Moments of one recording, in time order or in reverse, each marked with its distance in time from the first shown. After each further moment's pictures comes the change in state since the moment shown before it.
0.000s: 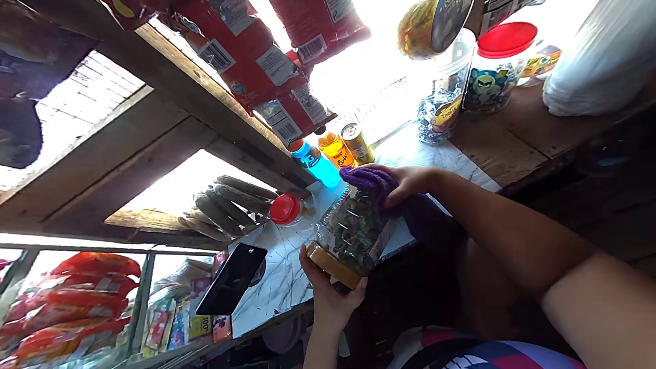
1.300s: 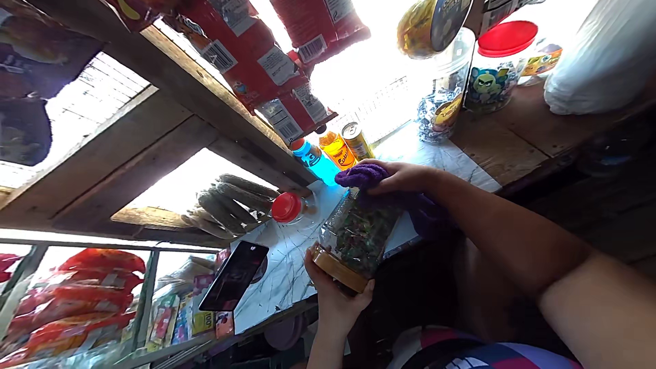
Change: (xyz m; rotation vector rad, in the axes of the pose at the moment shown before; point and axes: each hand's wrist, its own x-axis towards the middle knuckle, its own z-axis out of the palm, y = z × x) left_hand -0.011 -0.004 0.003 0.172 0.008 0.122; right_hand 0.007 -0.021 0.015 0.104 0.109 -0.060
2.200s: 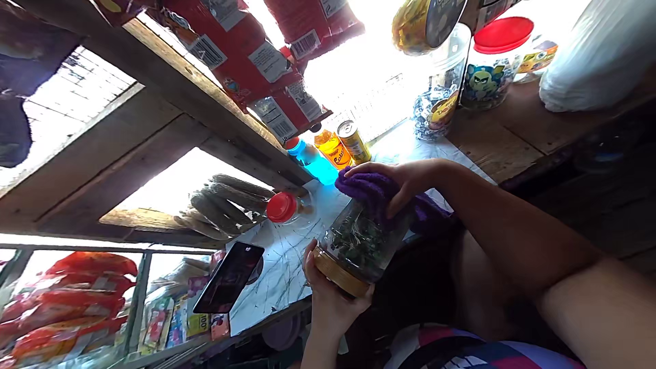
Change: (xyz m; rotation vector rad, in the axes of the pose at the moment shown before) left_hand 0.004 -0.005 -0.006 0.123 -0.046 0.147; right_hand -0.014 -0.012 -0.013 -0.336 -0.216 -0.108
